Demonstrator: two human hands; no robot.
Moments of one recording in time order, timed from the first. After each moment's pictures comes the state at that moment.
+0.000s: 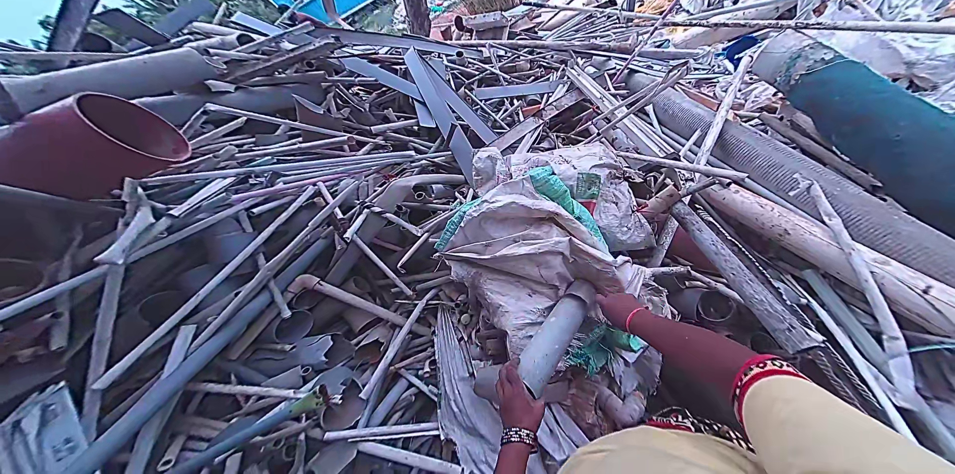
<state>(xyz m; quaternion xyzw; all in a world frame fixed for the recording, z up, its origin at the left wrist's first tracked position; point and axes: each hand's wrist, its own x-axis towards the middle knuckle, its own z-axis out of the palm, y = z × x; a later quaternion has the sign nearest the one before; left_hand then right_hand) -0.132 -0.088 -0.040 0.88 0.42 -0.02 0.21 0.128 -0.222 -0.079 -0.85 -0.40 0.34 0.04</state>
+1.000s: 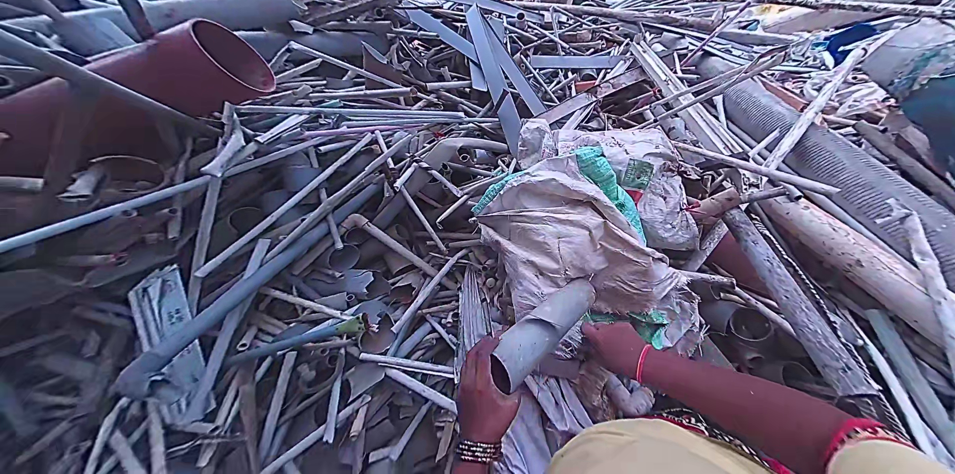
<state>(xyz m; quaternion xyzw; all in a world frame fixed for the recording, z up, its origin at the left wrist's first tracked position) -0.187 -0.080 0.056 0.91 0.31 0.24 0.14 0.034 -0.212 0.014 -0.75 -0.55 0.35 0.10</state>
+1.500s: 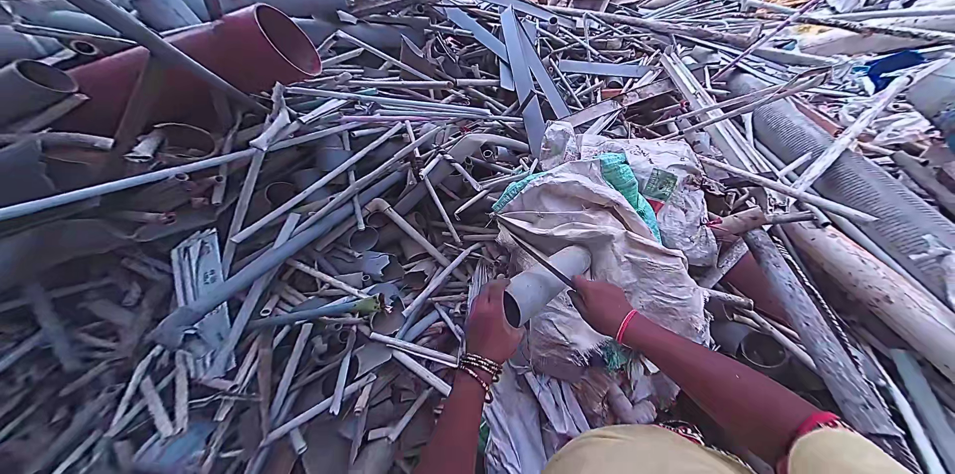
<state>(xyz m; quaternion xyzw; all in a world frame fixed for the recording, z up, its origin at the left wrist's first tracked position) -0.132 -0.041 0.119 0.91 0.39 0.09 0.11 0.055 -0.154 0.076 -0.79 -0.50 0.31 0.17</state>
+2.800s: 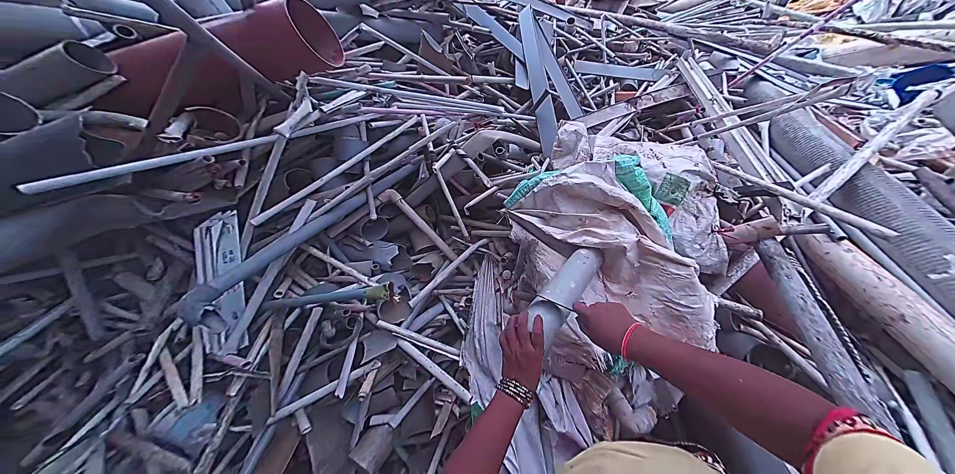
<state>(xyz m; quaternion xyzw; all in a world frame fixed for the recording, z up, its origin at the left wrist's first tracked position) -0.152 -0.066 -0.016 0.92 0.26 0.27 -0.10 0.047 -0.149 0.049 -0.77 -0.55 0.33 0.03</state>
